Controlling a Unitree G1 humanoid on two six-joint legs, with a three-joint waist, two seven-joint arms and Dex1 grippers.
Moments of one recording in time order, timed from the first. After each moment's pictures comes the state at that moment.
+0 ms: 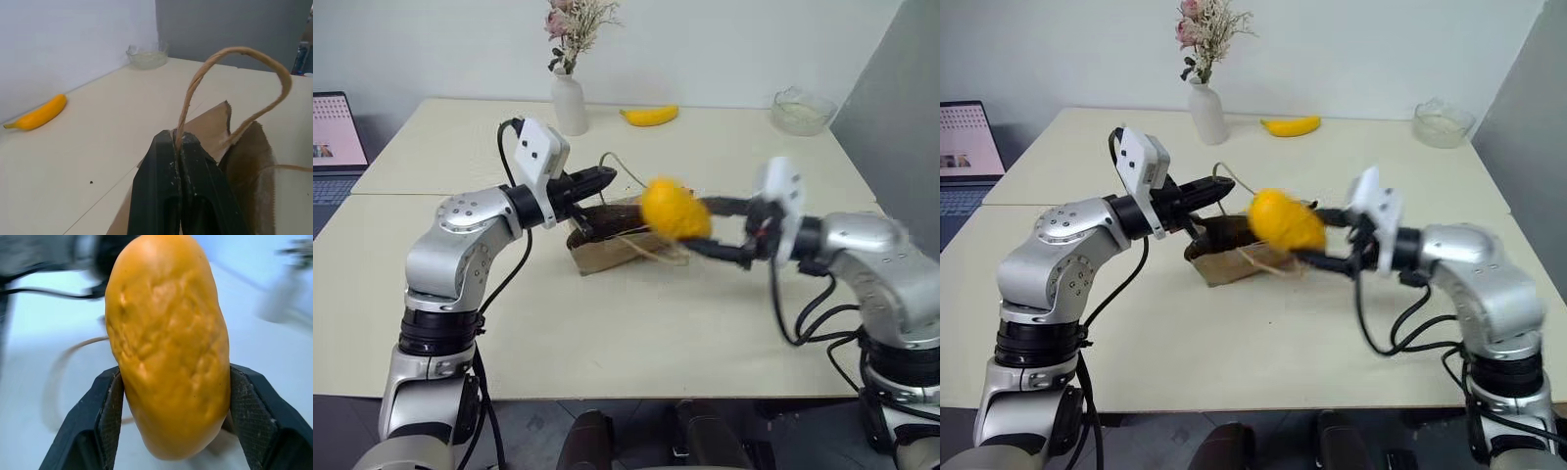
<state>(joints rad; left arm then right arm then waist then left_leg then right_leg) -0.64 0.58 0.05 -0.15 -0.45 0.60 -0.73 -0.55 -0.62 -0.17 -0.45 0.42 0.88 0.87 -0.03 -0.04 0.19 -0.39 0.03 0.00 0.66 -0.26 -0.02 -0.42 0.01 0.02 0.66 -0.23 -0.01</state>
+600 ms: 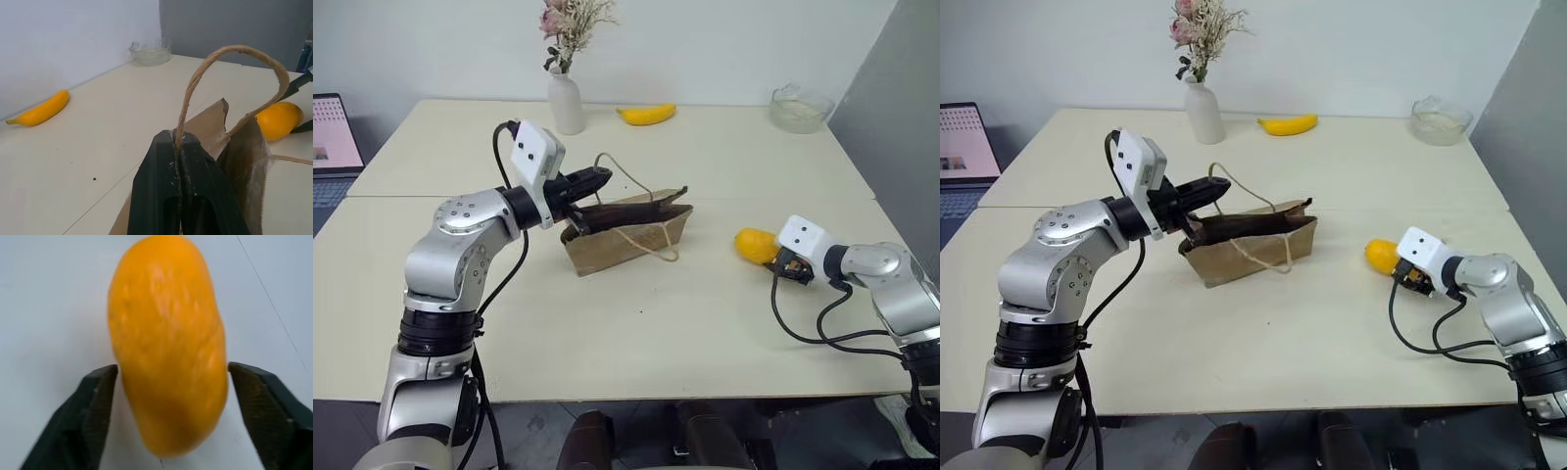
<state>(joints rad) -0.64 0.59 0.05 -0.12 -0.44 0.58 -0.75 -0.41 -0.88 0.15 0.00 -0.04 0.40 0.83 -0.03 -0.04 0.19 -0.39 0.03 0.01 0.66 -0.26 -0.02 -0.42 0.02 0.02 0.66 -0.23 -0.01</state>
